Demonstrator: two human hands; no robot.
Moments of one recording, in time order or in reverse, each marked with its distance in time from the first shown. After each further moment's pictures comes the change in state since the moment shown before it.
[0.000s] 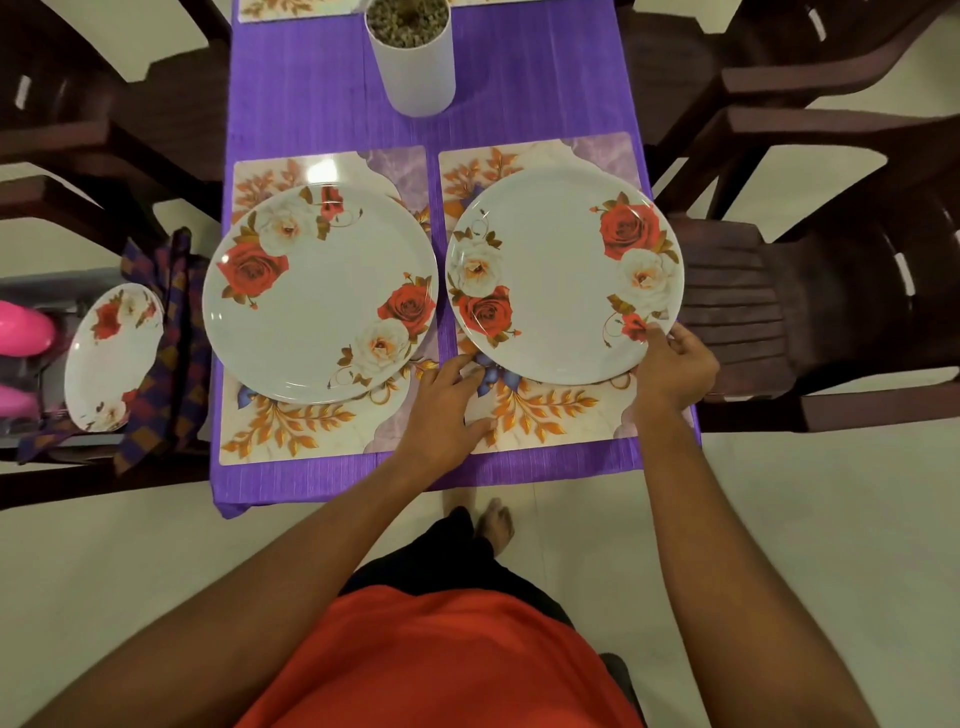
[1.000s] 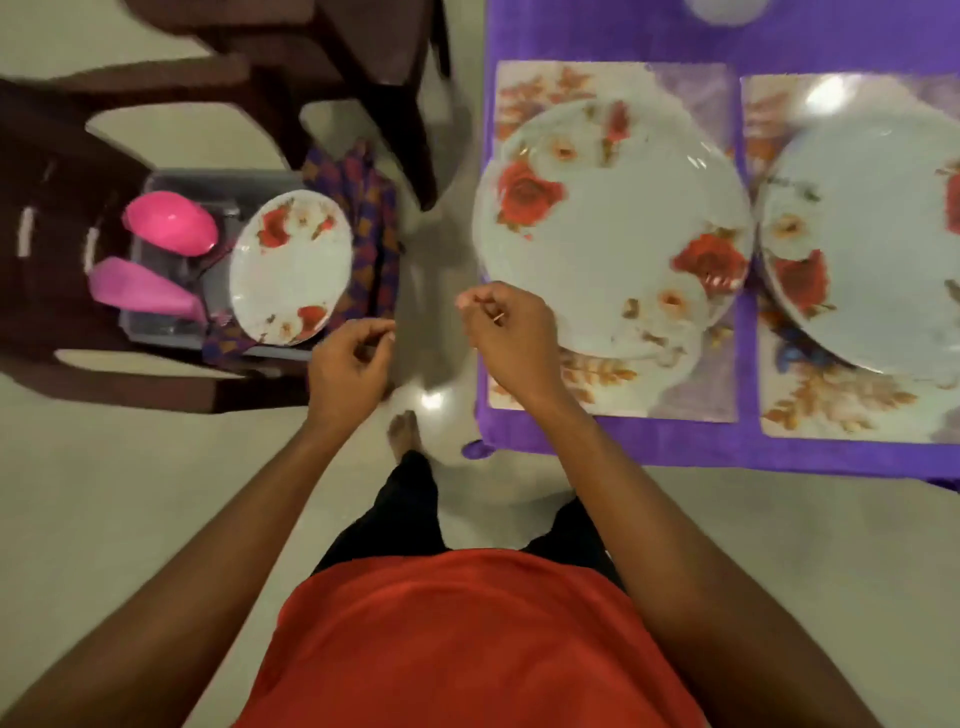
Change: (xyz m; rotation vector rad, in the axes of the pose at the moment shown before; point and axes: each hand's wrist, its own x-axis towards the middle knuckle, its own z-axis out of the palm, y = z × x) left_hand -0.123 -0.339 -0.194 -0.344 0.450 -0.281; right_hand -0.409 -0.003 0.236 -0.208 -0.950 -0.388
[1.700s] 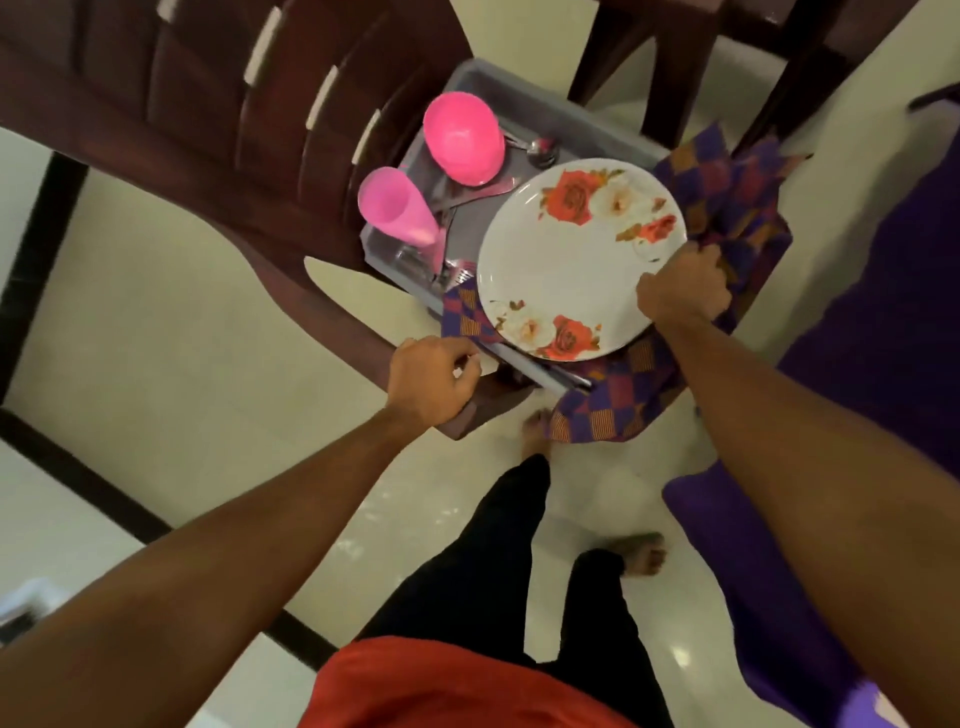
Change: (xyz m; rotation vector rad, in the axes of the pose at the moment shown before) left_hand 0.077 -0.279 -0.150 0.452 -0.085 -0.265; right_hand 0.240 0.033 0.332 -1.109 -0.212 0.187
